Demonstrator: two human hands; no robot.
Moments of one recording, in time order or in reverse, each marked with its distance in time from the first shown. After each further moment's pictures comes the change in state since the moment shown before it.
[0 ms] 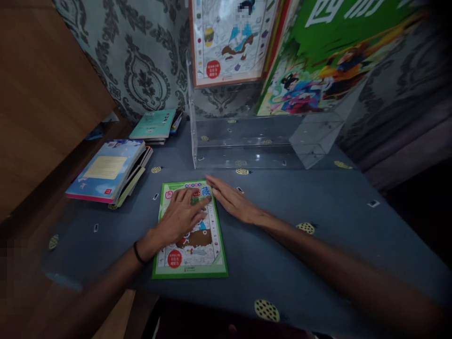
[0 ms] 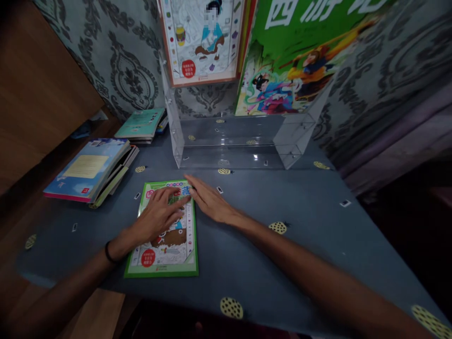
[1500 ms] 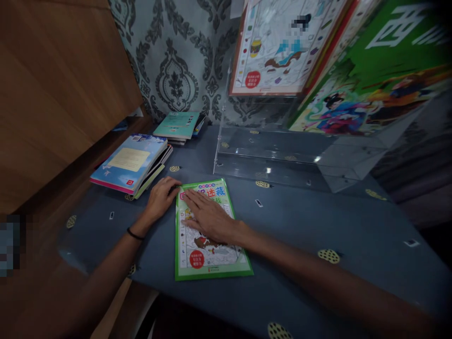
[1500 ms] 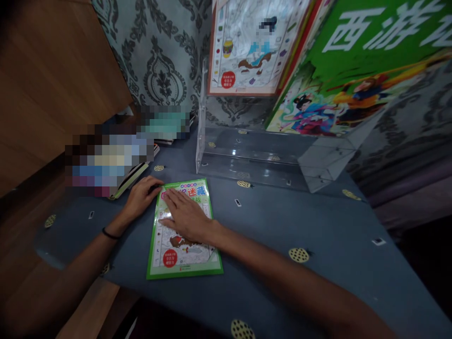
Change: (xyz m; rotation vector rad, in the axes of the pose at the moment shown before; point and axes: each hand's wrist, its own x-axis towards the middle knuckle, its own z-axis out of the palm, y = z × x) left_hand -0.030 -0.098 -0.001 -0.221 0.327 -0.353; right_hand 0.048 -0.051 0.074 -0.447 -0.264 -0.305
